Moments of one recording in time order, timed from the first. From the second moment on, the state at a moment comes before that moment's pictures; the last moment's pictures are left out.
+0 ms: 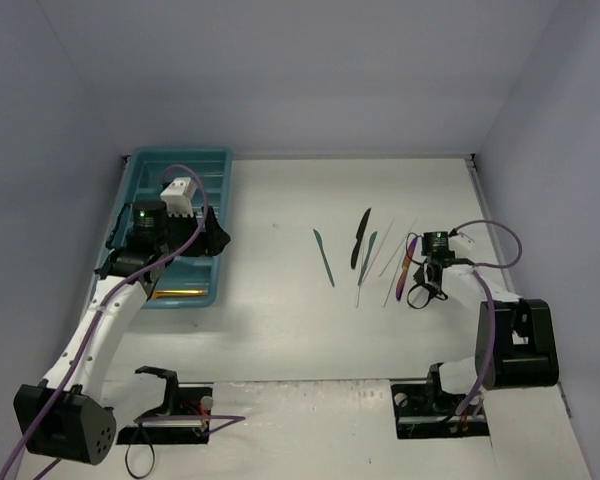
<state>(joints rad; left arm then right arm) -0.16 1.06 0.96 -0.45 0.30 -0.24 0.03 1.39 0.61 -0.27 0.34 0.67</state>
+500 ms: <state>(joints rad) -0.50 1.14 1.12 -0.38 0.36 -0.40 0.41 0.89 0.82 -0.35 0.14 0.36</state>
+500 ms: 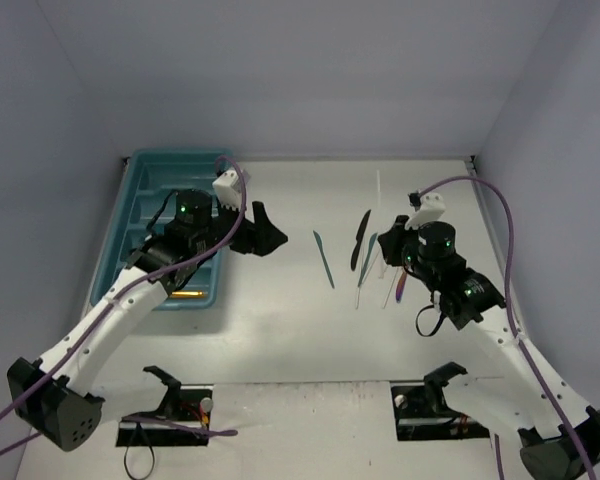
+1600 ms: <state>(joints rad) -0.77 1.45 1.20 -0.06 0.13 -0.75 0.74 0.96 0.89 -0.28 0.05 0.21</state>
